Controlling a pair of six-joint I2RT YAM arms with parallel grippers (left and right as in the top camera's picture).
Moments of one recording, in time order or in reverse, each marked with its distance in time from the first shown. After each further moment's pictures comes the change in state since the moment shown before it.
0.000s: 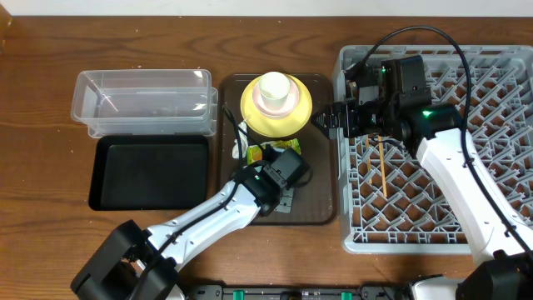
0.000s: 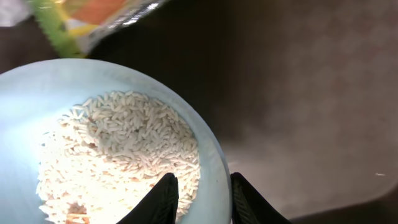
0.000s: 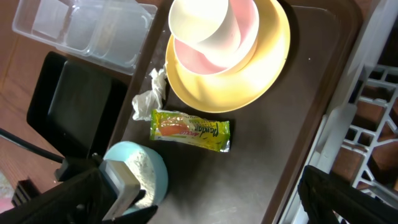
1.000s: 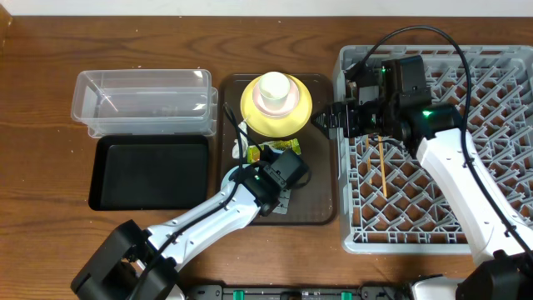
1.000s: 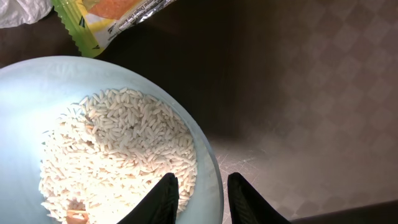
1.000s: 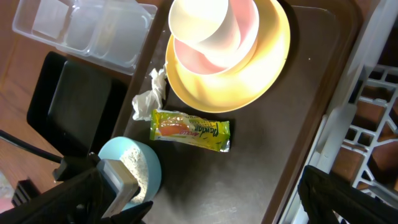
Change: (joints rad) left arm 0.000 0.000 0.000 -0.026 -0.023 0.018; right arm 0.000 0.000 0.000 0.000 0.000 0.000
